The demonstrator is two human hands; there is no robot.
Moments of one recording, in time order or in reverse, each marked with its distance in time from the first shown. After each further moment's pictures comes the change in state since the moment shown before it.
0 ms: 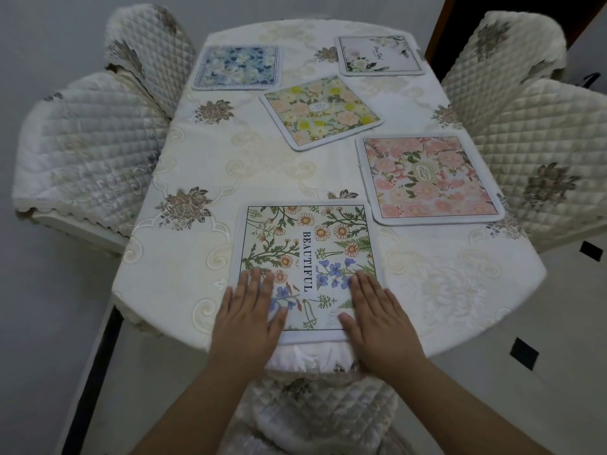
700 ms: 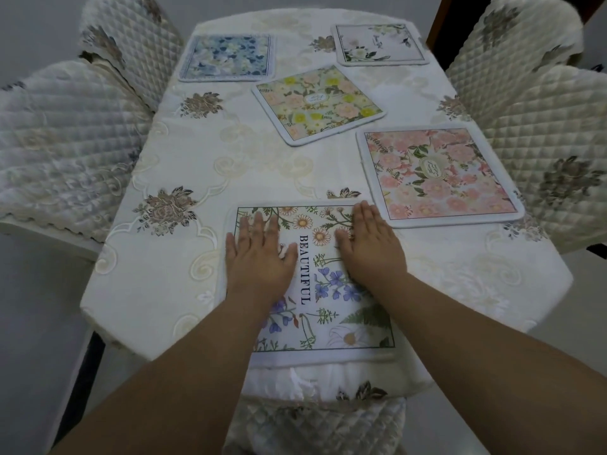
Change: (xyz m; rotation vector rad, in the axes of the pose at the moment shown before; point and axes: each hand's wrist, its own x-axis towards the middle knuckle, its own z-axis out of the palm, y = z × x) left_hand 0.135 0.027 -0.011 -0.044 0.072 -0.111; right_hand 0.162 0.017 -0.016 0.046 0.111 0.163
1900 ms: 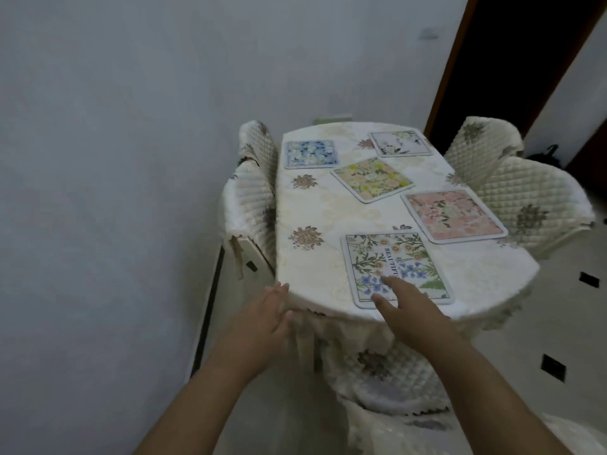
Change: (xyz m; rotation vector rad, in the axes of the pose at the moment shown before) left_hand -0.335 -0.261 -0.316 -0.312 -0.038 0.223; right_hand -0.348 -0.309 -0.190 0.340 -0.090 0.125
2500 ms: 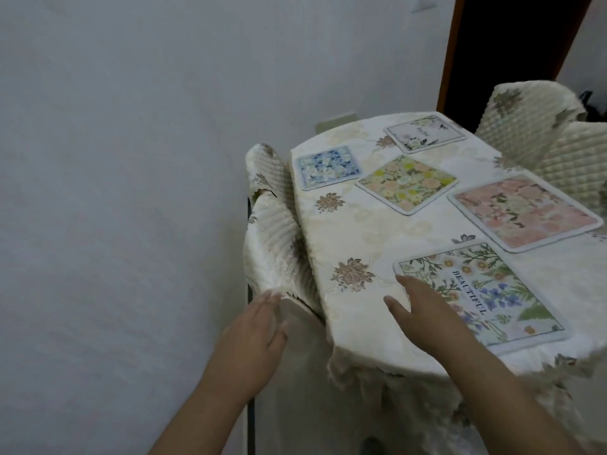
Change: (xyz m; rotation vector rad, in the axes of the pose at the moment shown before) left_hand 0.160 -0.115 -0.098 0.162 -0.033 -0.002; right_hand 0.172 -0.086 0.068 0.053 0.090 0.066
